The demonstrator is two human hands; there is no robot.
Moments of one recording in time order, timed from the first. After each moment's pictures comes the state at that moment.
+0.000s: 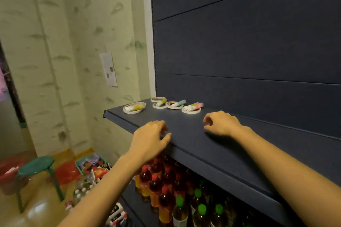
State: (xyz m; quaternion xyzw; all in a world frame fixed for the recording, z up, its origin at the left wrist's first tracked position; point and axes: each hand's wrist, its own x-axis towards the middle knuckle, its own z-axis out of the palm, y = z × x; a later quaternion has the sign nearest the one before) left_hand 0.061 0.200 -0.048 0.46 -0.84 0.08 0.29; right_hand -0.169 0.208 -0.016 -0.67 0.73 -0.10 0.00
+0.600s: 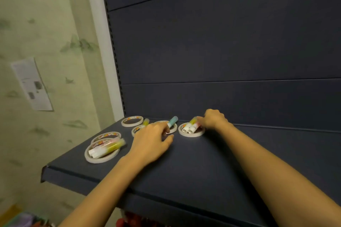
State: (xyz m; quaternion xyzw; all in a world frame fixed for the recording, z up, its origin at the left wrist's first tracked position) left_hand 0.042 -0.048 -0.033 0.29 -0.92 0.01 0.28; right_hand -0.168 -0.003 -0.022 -0.39 0.89 -0.24 0.07
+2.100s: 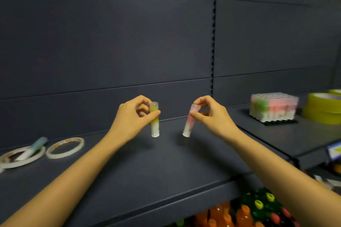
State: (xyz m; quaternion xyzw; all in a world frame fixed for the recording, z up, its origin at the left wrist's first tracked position) left_hand -0.117 0.112 0.013 -0.06 -0.86 -0.38 0.35; right_hand -0.199 0.318 -0.004 -0.28 0.79 -0.53 -0.13
